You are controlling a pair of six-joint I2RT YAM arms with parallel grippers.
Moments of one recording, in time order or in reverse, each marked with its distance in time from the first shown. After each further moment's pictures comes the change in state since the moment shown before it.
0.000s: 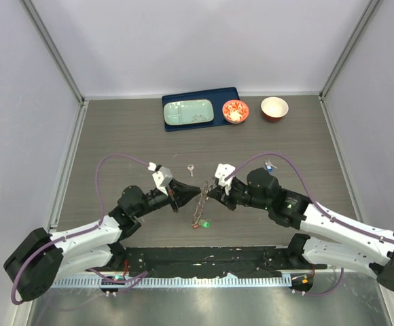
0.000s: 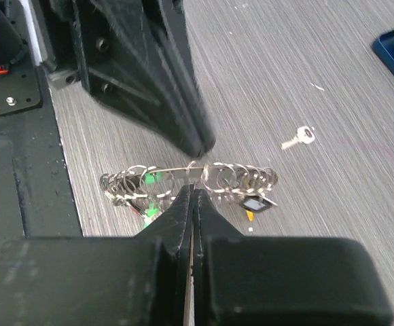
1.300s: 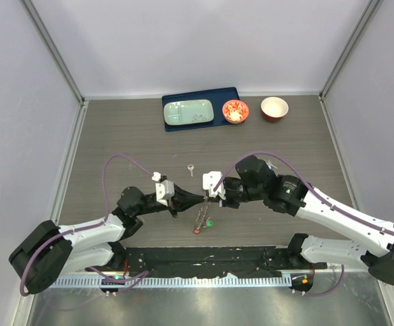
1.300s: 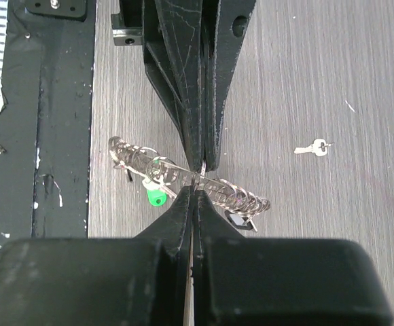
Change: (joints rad) left arm 0.018 0.103 -0.010 0.186 0.282 0.209; right arm -0.001 0.121 0.290 -0.443 -0.173 -0.355
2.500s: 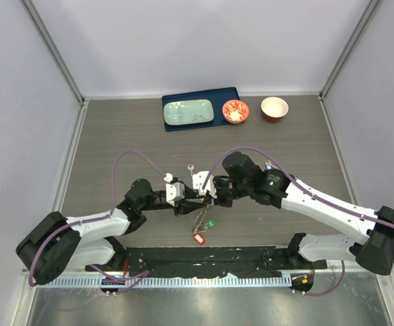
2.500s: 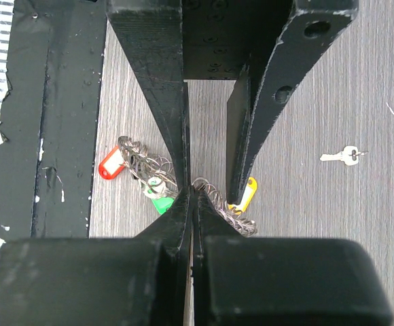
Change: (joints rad) left arm 0.010 0.087 0.061 -0.145 0.074 0.170; right arm -0.008 0.136 0.029 0.010 -0.078 -0.038
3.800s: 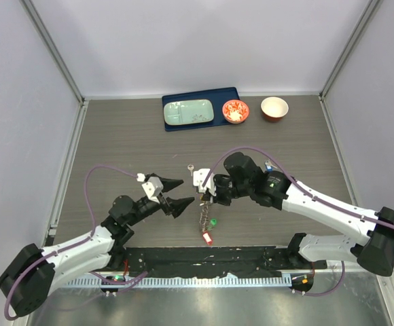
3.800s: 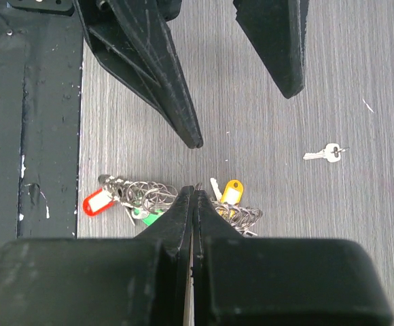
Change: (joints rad) left arm 0.000 -0.363 -0.181 -0.050 -0.467 -0.235; right arm 0.000 -0.019 -0.042 0.093 0.048 0.047
